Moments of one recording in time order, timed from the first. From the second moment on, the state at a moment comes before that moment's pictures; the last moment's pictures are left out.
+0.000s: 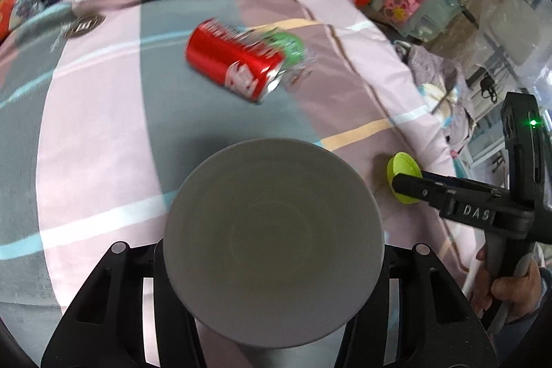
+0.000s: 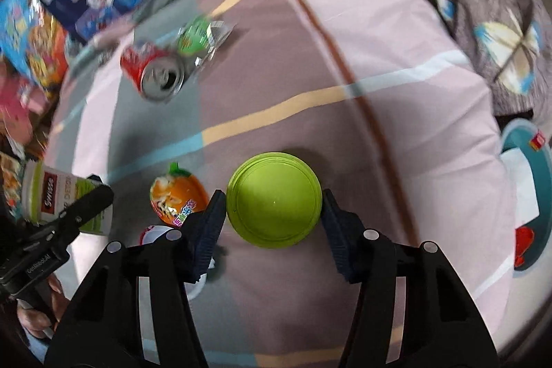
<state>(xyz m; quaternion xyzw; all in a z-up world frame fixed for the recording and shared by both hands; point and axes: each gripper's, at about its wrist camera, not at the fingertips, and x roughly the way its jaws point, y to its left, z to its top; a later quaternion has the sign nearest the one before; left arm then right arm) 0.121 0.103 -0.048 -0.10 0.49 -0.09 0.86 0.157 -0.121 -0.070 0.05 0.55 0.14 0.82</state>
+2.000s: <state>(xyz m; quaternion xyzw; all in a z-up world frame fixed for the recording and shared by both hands) 0.203 -0.331 -0.084 0.09 0.56 -0.29 0.77 0.113 -0.505 -0.102 0.30 0.50 -0.05 0.81</state>
